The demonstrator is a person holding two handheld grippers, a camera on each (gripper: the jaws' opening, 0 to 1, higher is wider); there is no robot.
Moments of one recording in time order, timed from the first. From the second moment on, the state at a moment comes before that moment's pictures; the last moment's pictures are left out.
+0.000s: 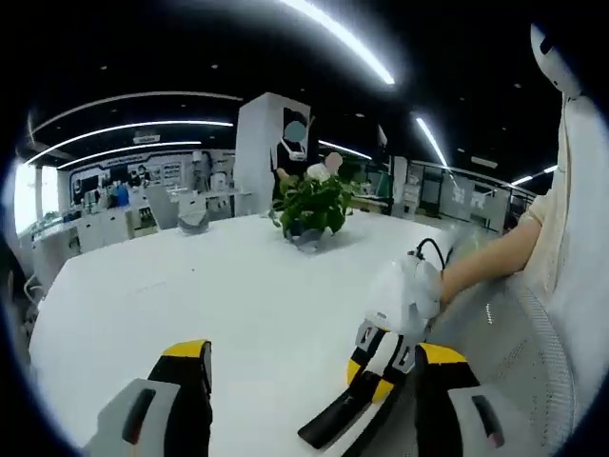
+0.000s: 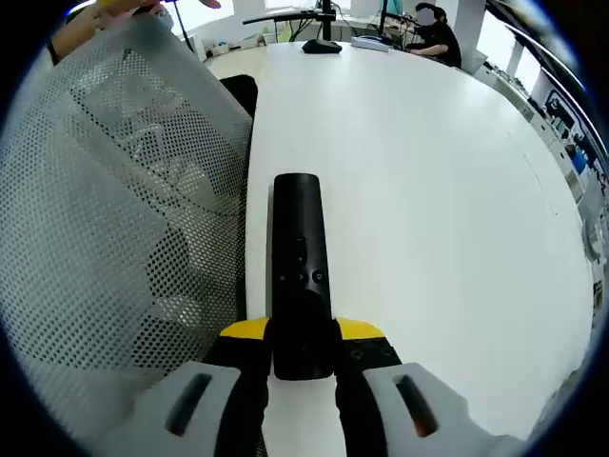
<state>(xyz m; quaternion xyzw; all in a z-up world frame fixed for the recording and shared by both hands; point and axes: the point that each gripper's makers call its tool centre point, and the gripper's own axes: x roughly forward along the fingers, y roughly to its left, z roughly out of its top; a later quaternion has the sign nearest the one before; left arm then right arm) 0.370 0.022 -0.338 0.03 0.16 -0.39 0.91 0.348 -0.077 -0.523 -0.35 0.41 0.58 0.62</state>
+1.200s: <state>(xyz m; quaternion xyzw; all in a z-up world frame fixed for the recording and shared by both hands) 0.371 0.077 -0.353 0.07 0.11 -0.26 0.96 0.362 -0.071 -0.526 -0.35 0.39 0.59 0.61</state>
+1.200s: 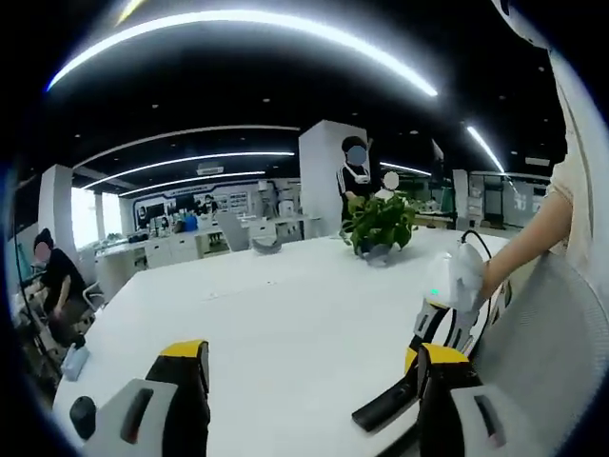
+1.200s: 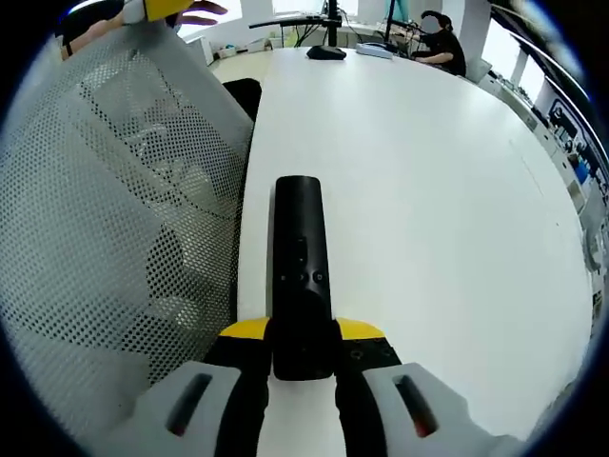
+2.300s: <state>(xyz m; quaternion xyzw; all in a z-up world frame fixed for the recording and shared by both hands) 0.373 0.082 -0.352 0.06 0.10 -0.26 0.96 0.460 -0.072 -0.529 -0.37 0.40 0.58 0.61</state>
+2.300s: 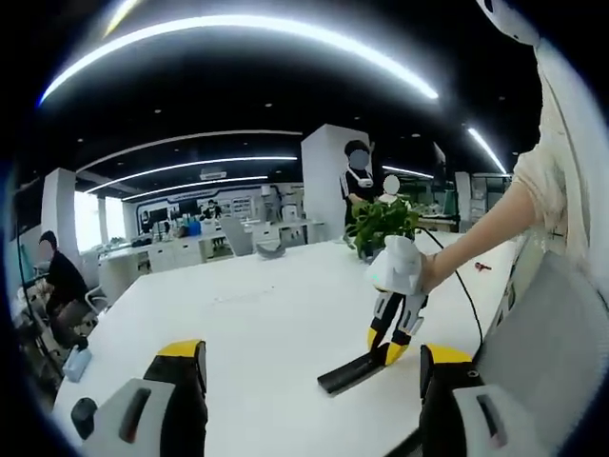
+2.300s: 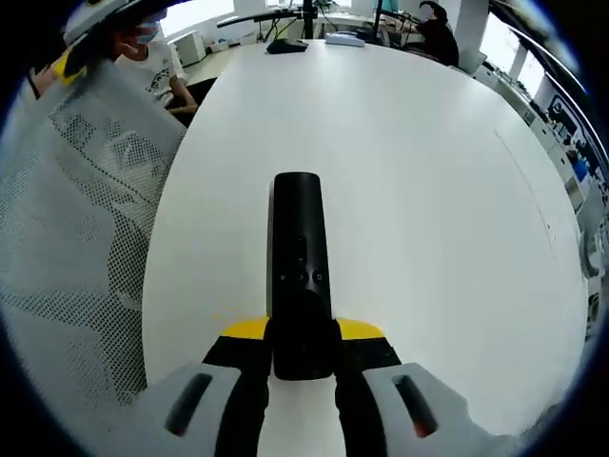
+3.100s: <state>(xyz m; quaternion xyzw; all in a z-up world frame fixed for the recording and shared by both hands) 0.373 0.085 -0.357 0.06 0.11 -0.25 0.96 0.503 -0.070 -0.527 -0.37 0.39 0.60 0.60</state>
